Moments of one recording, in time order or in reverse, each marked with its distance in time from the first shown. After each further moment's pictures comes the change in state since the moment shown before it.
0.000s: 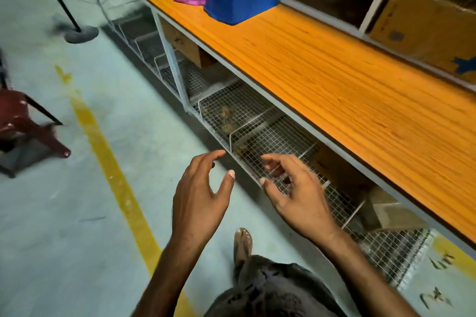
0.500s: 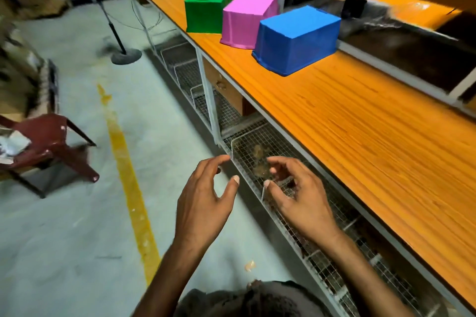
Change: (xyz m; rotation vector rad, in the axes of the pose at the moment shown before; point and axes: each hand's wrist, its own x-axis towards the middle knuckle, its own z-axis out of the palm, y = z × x) left_hand 0.256 -0.068 -0.041 0.034 0.111 -0.027; right_hand 0.279 -0.025 0.089 0.105 -0.053 -0.063
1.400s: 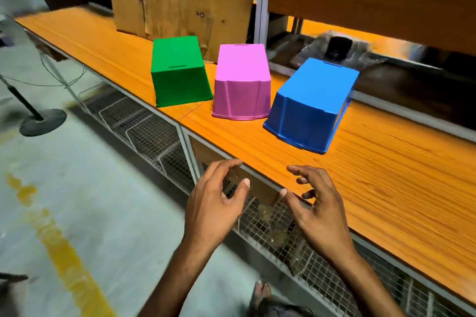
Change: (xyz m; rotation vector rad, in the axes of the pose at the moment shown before) left_hand 0.485 -0.128 -0.025 -0.188 -0.324 0.287; right_hand 0.383 -0.036 0.157 -0.005 0.441 0.200
